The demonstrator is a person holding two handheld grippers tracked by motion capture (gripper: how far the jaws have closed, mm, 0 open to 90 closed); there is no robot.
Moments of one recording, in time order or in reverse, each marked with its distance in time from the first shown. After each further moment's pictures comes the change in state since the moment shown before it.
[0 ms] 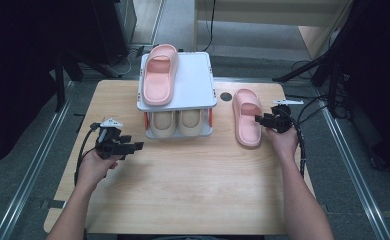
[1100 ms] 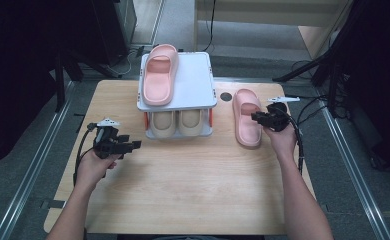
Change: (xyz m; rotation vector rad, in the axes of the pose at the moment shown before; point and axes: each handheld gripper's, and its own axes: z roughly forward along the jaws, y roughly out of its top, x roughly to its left) left arm 0.005 0.002 0.001 -0.013 0.008 -0.034; right arm 0.022 0.011 -0.013 -0.004 0.071 -0.097
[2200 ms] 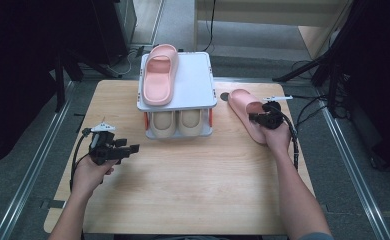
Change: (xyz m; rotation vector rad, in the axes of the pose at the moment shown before) left arm -0.009 -0.012 -0.019 -0.028 -0.015 -0.022; right arm -0.007 0.000 0.030 0.054 0.029 0.027
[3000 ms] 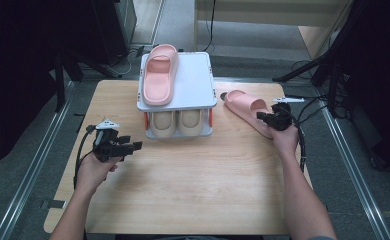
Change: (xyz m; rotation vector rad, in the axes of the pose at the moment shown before) left arm -0.005 0.008 0.006 -0.009 0.013 0.023; right arm -0.017 -0.008 -0.020 -0.068 -0.011 0.034
